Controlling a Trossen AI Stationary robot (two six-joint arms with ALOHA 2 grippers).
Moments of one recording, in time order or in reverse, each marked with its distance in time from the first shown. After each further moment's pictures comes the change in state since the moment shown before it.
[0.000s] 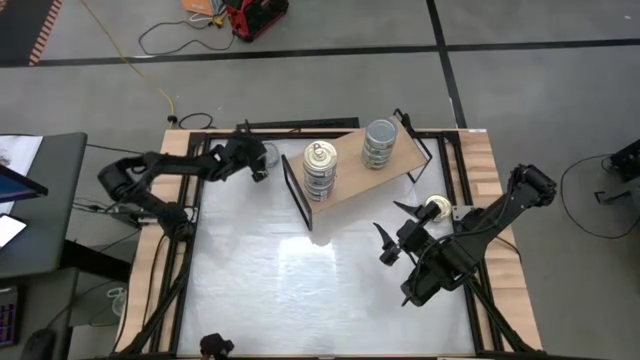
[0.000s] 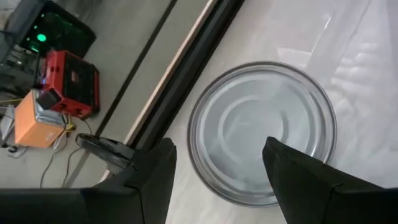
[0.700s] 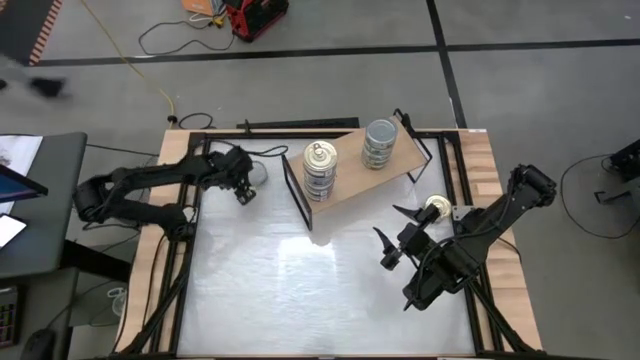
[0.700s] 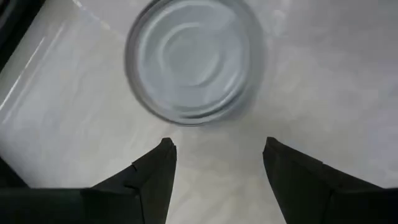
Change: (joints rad) left arm -0.189 -0.293 0.060 -0.824 0.037 -0.488; right arm 0.019 0.000 0.000 0.034 -0.010 -0.005
